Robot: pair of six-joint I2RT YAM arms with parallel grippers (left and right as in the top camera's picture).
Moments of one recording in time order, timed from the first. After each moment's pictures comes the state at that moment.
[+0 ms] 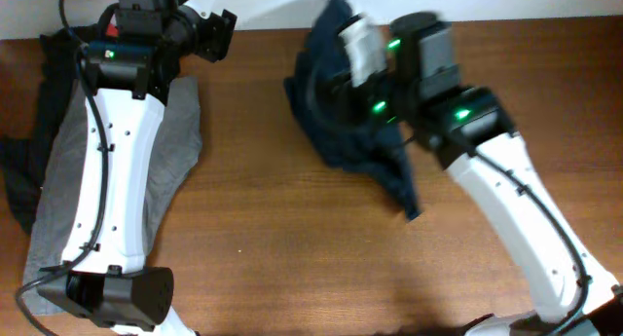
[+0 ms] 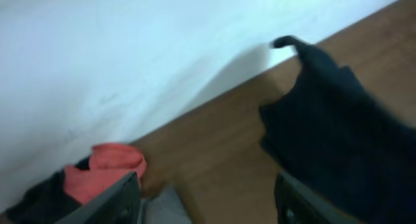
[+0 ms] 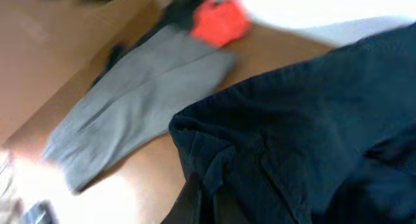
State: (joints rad) left arm -0.15 1.83 2.11 -0.87 0.10 0.35; right arm 0.46 1.58 1.67 -0.72 -0.46 0.07
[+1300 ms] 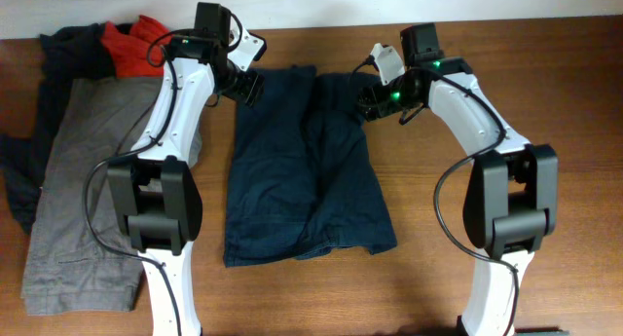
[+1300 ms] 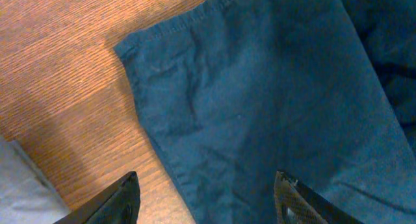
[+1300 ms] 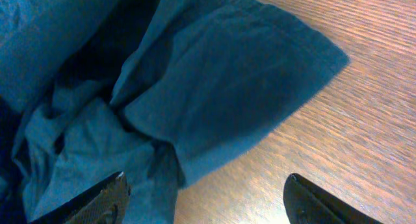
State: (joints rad) left arm -0.15 2.29 2.11 -0.97 0.17 0.34; right arm 0.14 2.16 1.73 -0.69 -0.37 -0.19
